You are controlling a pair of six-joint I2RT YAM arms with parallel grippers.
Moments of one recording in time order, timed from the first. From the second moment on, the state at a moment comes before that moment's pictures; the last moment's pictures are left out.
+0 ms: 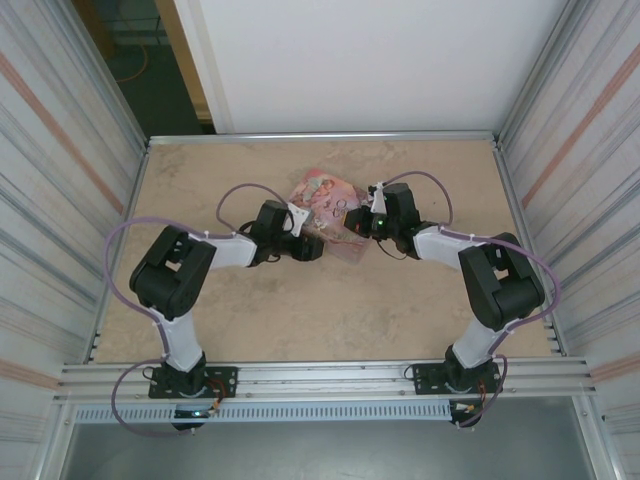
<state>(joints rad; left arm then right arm) -0.52 1.85 0.90 0.17 0.43 -0.20 0.42 1.69 0.87 0.24 -0.48 0.77</state>
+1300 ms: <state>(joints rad) -0.57 1.87 0.96 0.10 0.31 -0.18 0.44 1.70 0.87 0.26 -0.47 0.77</state>
